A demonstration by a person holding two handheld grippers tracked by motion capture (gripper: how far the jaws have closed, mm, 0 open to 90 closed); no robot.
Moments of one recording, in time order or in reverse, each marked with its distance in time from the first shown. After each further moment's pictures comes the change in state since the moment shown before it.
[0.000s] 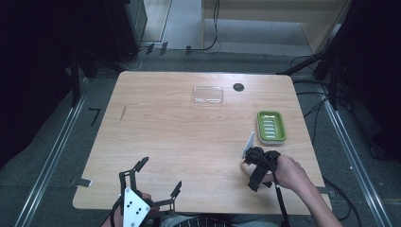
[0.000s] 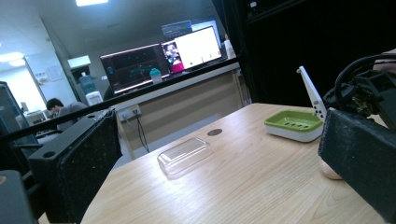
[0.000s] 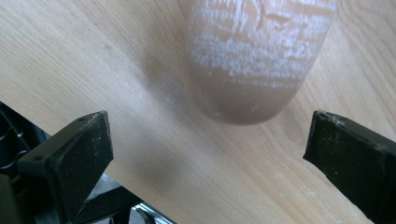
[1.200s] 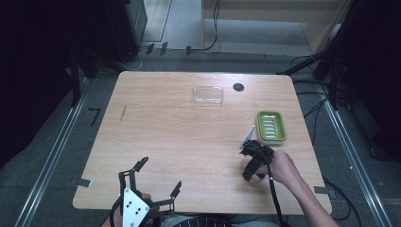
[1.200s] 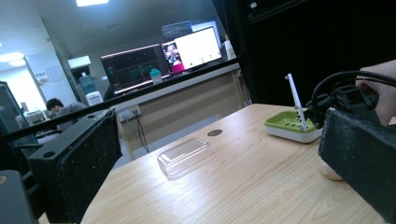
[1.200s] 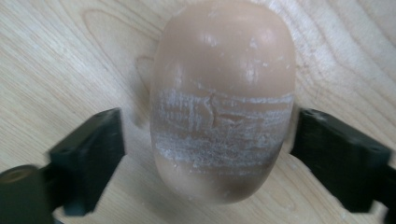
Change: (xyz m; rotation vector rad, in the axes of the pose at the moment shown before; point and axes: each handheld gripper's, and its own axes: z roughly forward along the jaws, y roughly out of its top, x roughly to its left) left arm 0.000 0.000 0.000 -0.003 -0.002 -0.002; right arm -0.019 0.022 0.013 -0.106 0.040 0.078
